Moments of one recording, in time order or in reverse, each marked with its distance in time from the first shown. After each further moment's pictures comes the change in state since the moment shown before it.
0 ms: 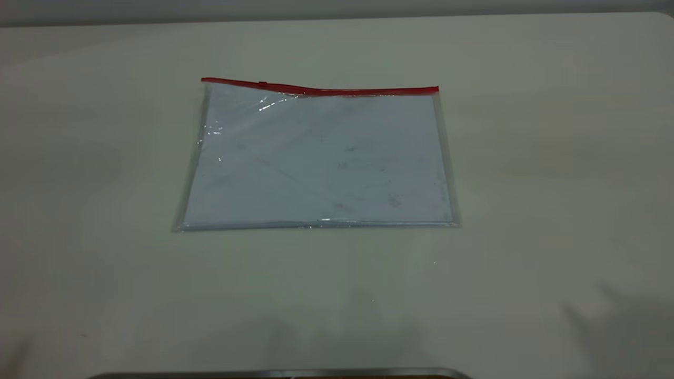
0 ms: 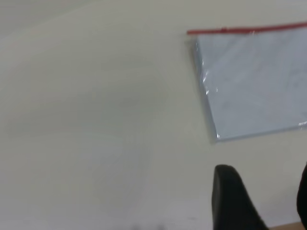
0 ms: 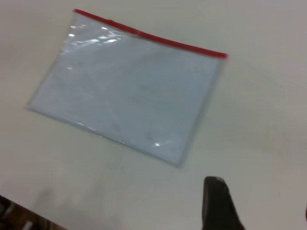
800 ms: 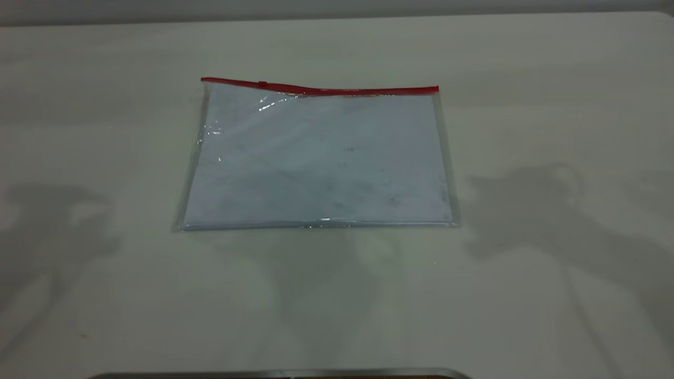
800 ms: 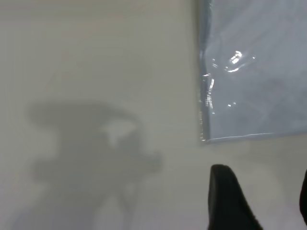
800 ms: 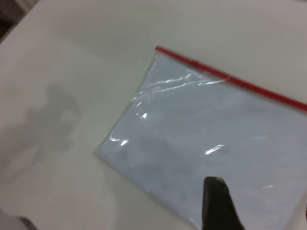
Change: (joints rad) left arm 0.000 0.812 -0.183 -0.214 -0.256 0.110; right arm 0.060 0.759 -0.330 0.745 0.023 -0.765
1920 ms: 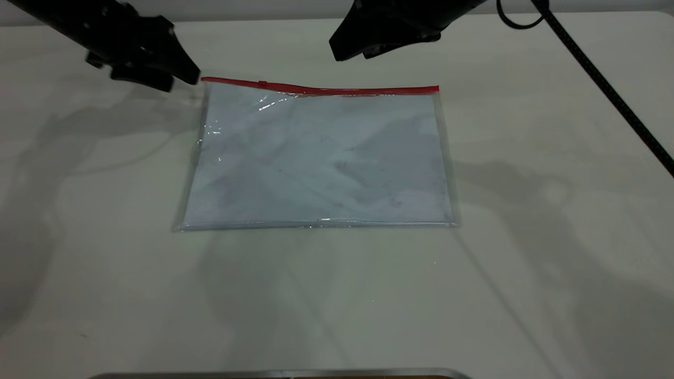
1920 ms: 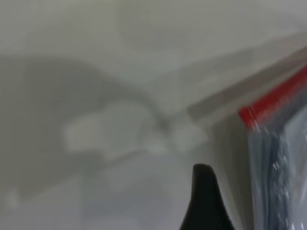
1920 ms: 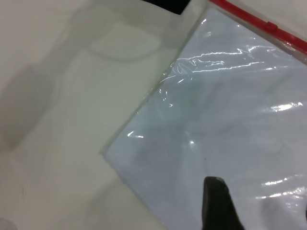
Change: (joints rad) left arm -0.001 1.142 -0.950 -0.444 0.145 0.553; right arm 0.211 0.567 -0.429 0.055 -0.025 -0.015
